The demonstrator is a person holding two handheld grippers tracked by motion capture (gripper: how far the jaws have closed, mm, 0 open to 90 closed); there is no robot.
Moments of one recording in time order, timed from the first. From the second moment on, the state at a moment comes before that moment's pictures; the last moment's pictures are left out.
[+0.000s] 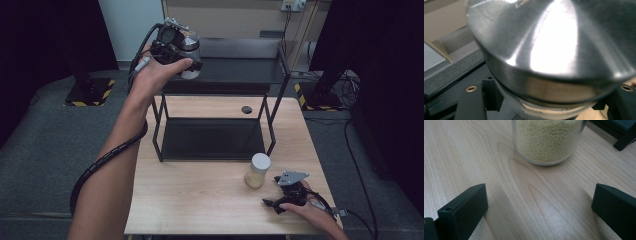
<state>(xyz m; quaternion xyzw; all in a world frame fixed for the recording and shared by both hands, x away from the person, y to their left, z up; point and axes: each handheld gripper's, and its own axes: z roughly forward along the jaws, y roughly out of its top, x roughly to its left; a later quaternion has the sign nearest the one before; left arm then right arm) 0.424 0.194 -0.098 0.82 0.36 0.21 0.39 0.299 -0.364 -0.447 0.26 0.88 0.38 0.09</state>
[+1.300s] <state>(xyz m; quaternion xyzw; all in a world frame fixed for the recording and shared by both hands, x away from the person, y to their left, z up) 0.455 0.171 -0.128 0.80 0.41 0.21 0.38 0.299 -0.364 -0.447 0.26 0.88 0.38 0.09</state>
